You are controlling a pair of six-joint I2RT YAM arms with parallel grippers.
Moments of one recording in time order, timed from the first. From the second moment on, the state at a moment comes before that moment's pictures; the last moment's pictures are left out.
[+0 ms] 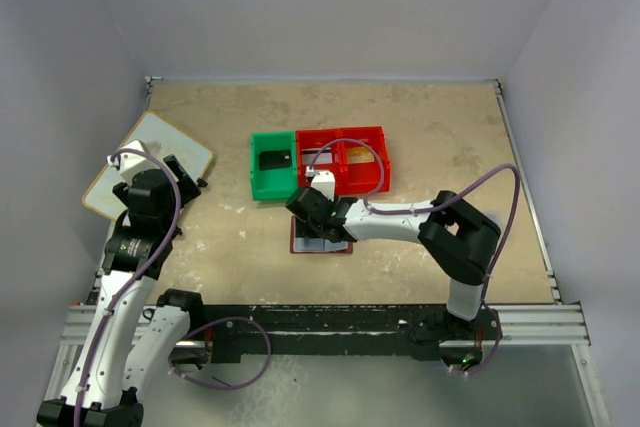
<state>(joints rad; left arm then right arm) -0.14 0.65 0.79 -0.60 -0.50 -0.47 1.04 1.84 1.12 -0.31 0.43 0.85</state>
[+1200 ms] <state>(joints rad) -0.14 0.66 0.79 -0.60 -0.47 -0.47 1.04 1.80 1.07 -0.27 0.39 0.85</state>
